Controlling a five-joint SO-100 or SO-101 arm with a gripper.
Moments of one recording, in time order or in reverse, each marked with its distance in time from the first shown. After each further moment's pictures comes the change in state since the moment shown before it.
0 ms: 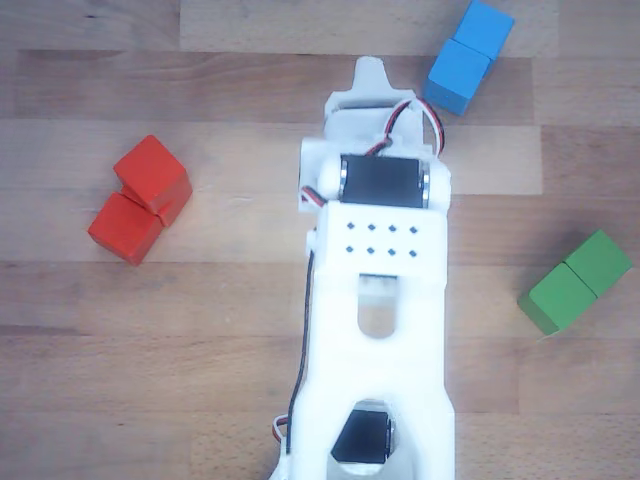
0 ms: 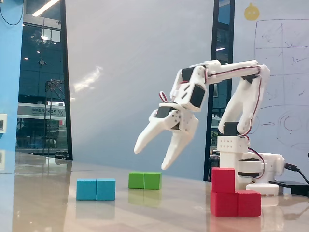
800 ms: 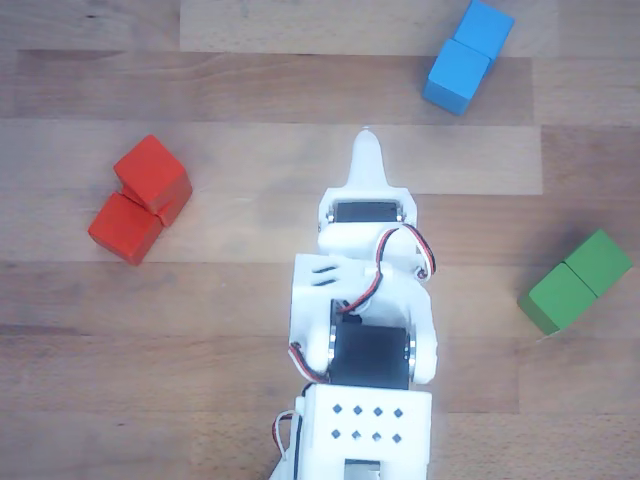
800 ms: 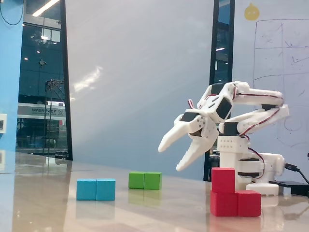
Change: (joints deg) arm 0.0 44.8 29.4 -0.6 0.0
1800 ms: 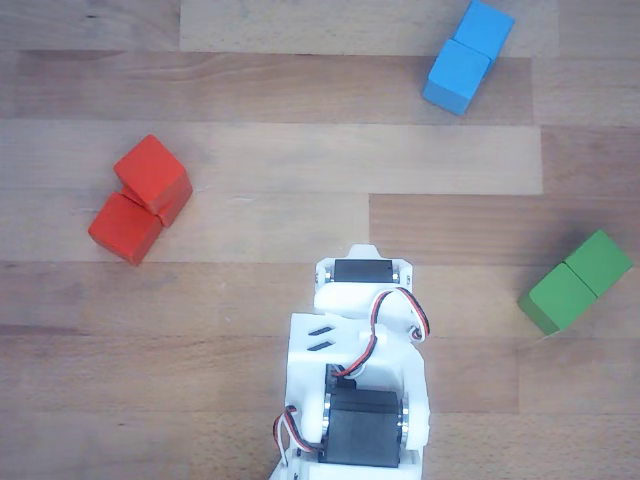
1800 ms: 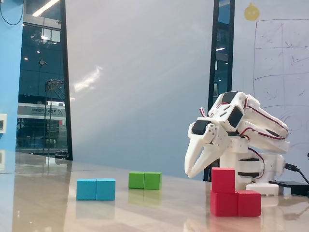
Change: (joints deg) arm 0.0 29.7 10.5 20.9 1.0
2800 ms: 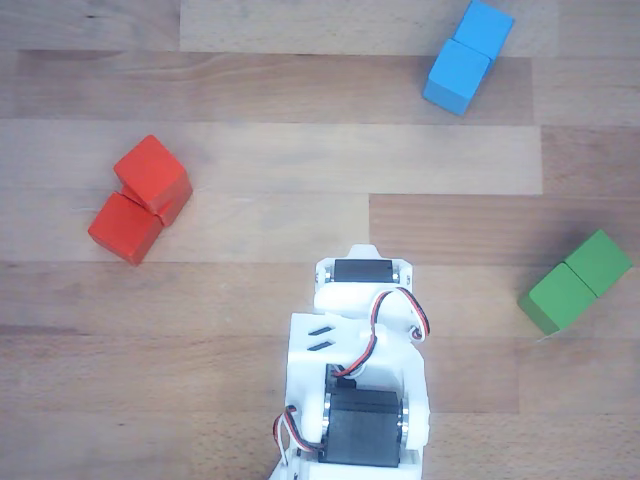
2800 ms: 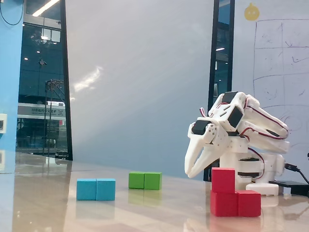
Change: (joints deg) arm 0.0 0.0 0.0 0.0 0.0
